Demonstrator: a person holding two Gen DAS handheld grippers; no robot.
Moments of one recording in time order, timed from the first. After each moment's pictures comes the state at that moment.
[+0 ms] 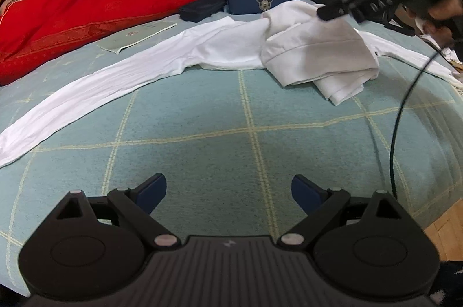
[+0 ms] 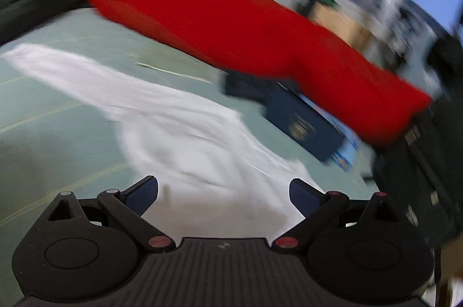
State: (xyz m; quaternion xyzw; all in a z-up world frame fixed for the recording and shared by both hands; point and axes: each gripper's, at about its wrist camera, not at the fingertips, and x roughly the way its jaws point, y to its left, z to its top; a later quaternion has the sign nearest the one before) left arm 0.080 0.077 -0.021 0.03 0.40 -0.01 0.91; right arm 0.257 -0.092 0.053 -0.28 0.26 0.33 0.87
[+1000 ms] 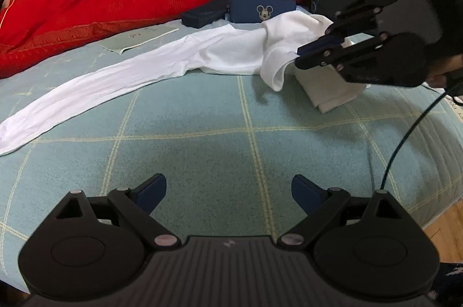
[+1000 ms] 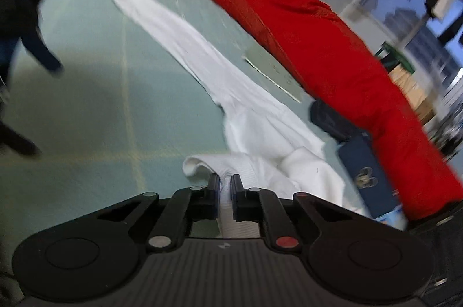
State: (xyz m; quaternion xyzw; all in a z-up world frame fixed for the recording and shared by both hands) left arm 0.064 0.085 -0.020 0.01 0.38 -0.01 0.92; right arm 0.209 -0.047 0.025 -0.37 0.23 0.43 0.79
